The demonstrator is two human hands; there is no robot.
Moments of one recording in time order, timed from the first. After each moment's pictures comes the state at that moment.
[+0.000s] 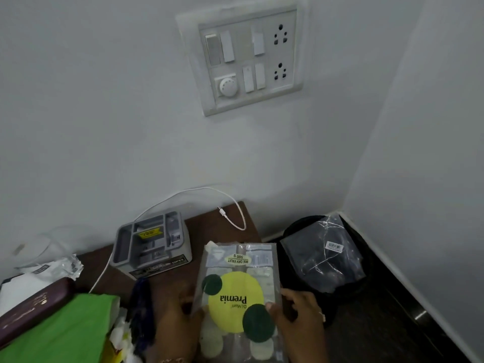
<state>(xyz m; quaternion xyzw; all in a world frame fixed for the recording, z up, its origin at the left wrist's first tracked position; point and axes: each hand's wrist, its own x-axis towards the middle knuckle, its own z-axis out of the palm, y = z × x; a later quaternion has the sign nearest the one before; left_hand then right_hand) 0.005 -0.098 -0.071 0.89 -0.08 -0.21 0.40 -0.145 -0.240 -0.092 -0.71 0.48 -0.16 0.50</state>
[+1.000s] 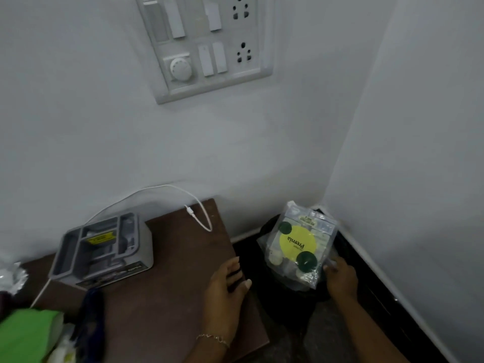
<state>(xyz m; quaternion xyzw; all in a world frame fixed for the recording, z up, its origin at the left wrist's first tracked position) -0.050 -0.227 -0.088 0.77 -0.19 -0.26 0.56 -0.185 -0.440 -0.199 -0.66 0.61 -0.19 0.39</state>
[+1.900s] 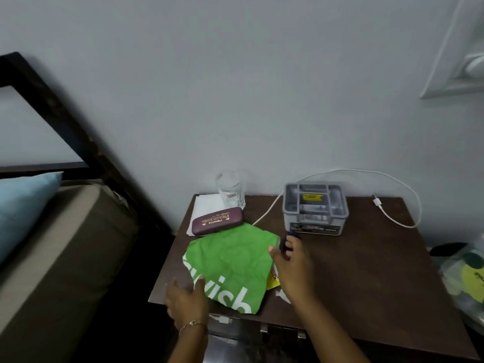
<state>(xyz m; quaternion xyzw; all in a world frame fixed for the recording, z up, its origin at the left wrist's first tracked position) 0.039 0.137 -0.051 0.82 0.33 0.03 0.46 0.028 -0.051 -0.045 -0.76 0.29 -0.09 0.58</state>
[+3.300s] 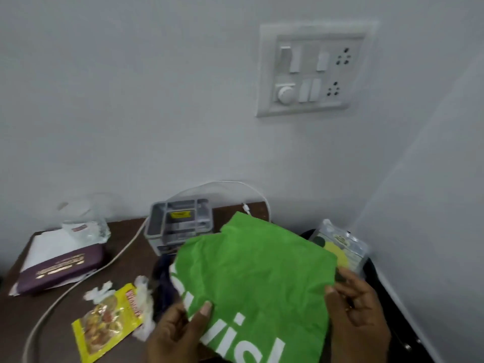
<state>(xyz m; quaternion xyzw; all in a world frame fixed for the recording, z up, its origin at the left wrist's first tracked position) -0.056 -0.058 0.025 0.65 0.08 -0.20 0.73 -0.145 -0.220 0.019 -0.54 0.39 -0.48 0.58</state>
